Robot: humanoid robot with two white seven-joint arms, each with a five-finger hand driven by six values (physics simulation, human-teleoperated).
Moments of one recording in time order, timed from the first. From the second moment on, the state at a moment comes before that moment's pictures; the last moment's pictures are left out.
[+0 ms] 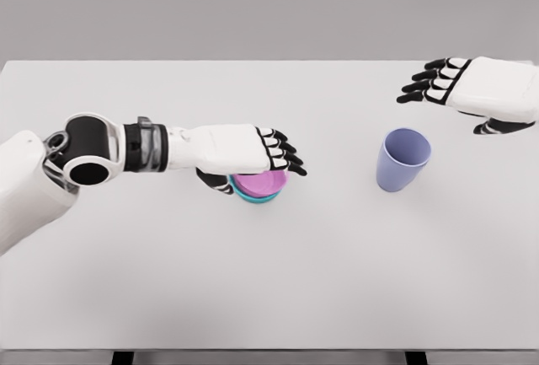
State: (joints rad) left arm -0.75 0.59 -0.84 -1.68 -0.42 -0.47 -0.61; right arm -0.55 -1.02 0.37 -1.70 0.34 -0.61 0.61
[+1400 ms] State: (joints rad) left arm -0.45 1.06 -0.70 -1.37 0.50 -0.61 -0.61; right arm -0.64 -0.87 0.63 -1.51 0.50 -0.61 0.61
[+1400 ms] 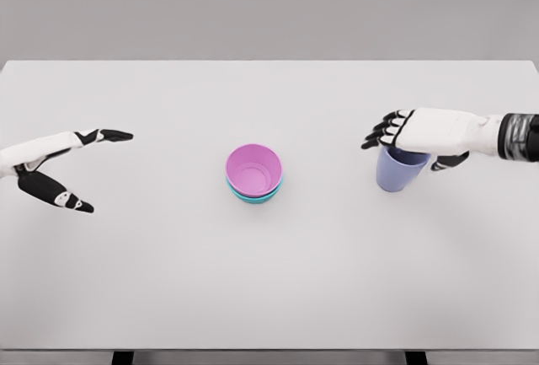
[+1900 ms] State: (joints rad) left arm -0.45 1.04 -0.68 -1.35 0.51 -0.61 -0.61; right arm -0.66 -0.84 0.62 -1.45 0.51 -0.60 0.60
